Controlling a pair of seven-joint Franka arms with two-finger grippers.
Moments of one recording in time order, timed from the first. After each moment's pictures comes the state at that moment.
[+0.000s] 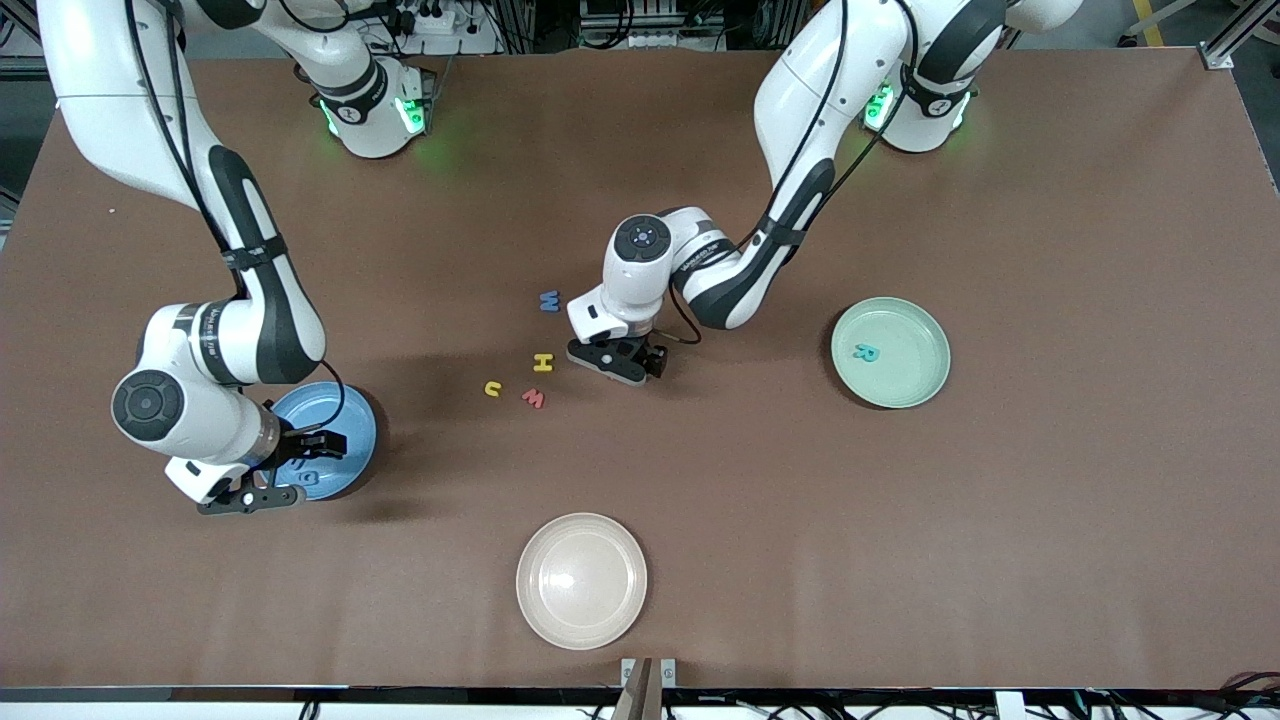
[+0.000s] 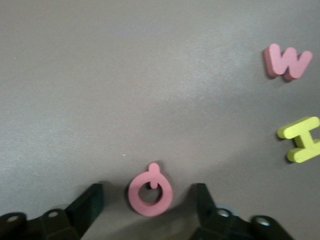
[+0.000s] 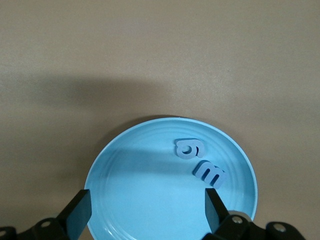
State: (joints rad) left arm -0.73 0.88 -0.15 -1.51 0.23 2.58 -0.60; right arm 0.08 0.61 -0.04 -1.64 -0.04 2.22 -0.05
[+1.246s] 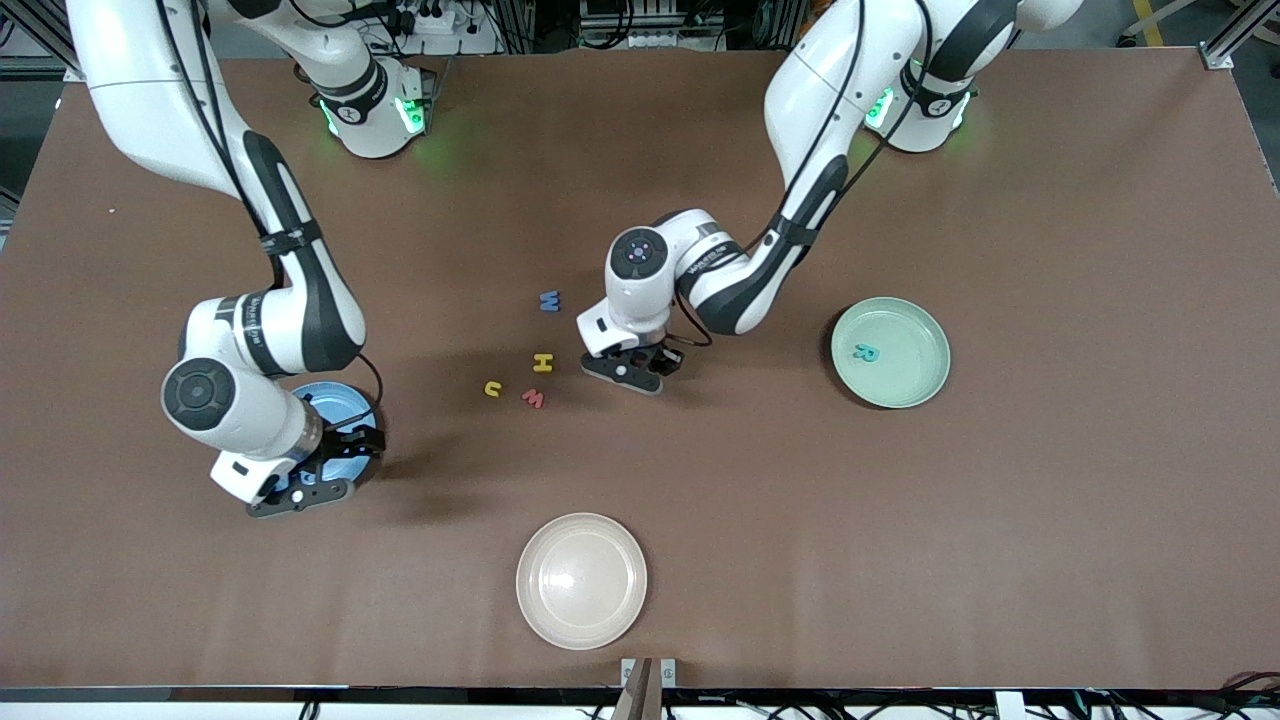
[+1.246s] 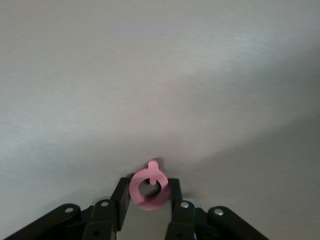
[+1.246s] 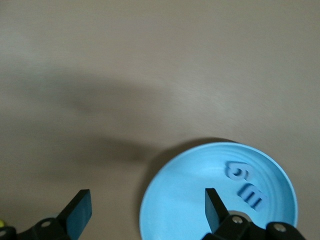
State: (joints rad) left arm -0.66 0.85 -0.17 -1.47 0.23 2.35 -0.55; right arm 0.18 0.60 -0.03 -1.63 -0.04 2.24 -0.13
